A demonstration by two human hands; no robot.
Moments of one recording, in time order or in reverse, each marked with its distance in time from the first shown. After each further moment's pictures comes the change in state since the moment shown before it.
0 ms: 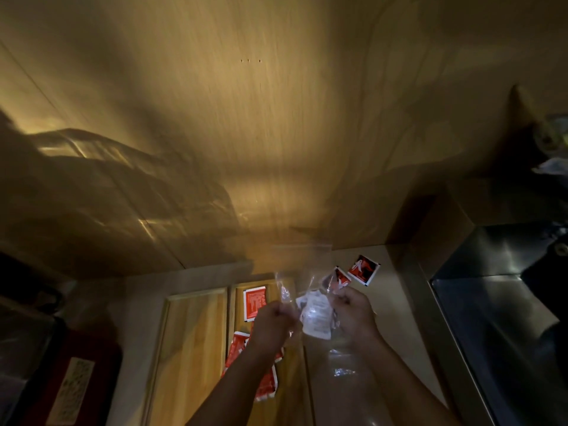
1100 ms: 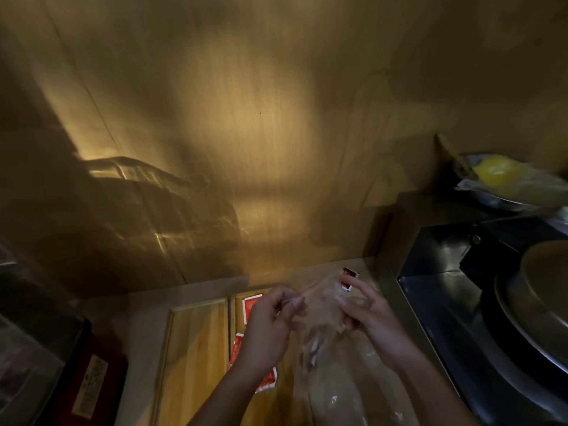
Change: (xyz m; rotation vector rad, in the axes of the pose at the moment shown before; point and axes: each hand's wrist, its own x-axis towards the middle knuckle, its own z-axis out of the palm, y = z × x) left_hand -0.100 0.050 -0.015 -0.027 -0.016 0.522; right_hand -0.129 -0.073 -0.057 0.246 -0.239 -0.208
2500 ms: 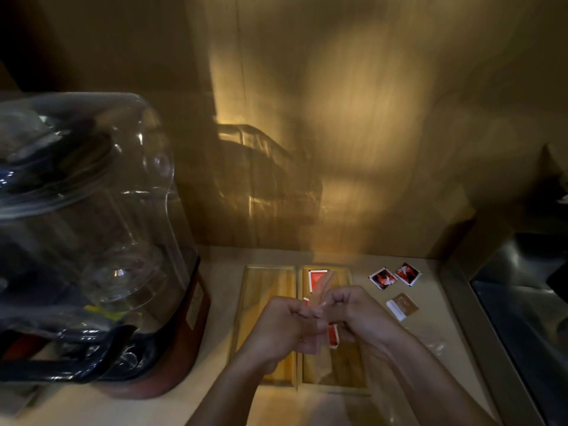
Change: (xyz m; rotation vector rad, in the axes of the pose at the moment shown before) left_hand -0.095 0.012 -0.106 -0.110 -0.064 -0.365; right_hand -0.048 -0.009 0.152 -0.279 -0.368 0.151
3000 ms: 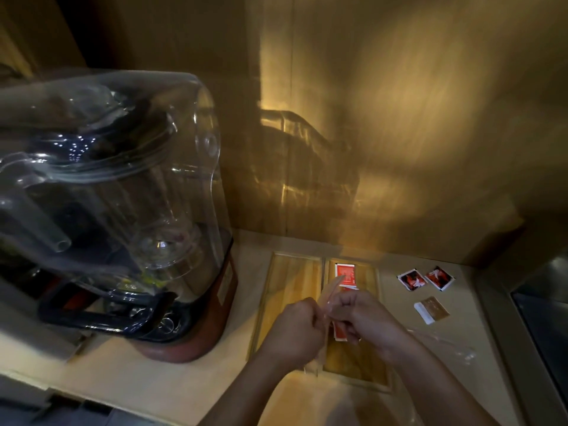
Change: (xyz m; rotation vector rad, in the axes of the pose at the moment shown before) left_hand -0.009 -0.029 -0.012 0.544 0.209 0.045; right_hand 0.009 0.014 0.029 -0.132 -0.063 0.050
